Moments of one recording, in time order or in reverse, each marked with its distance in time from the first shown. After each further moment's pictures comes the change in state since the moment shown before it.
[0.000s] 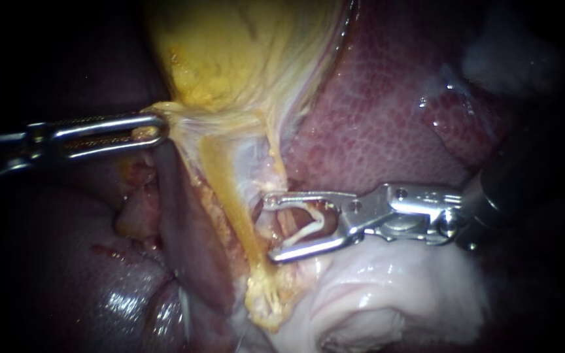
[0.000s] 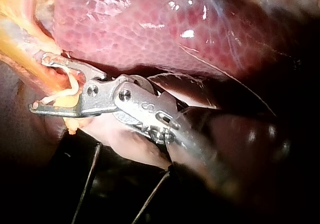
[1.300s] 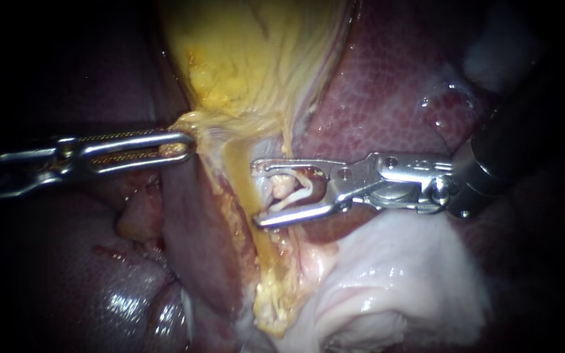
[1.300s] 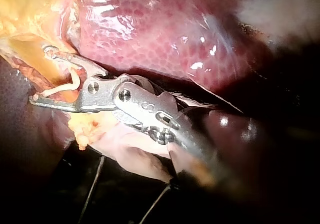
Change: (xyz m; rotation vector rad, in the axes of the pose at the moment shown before) right arm 0.005 0.003 -0.001 -0.076 0.048 -0.062; left arm 0.002 -0.001 0.003 0.022 0.026 0.016
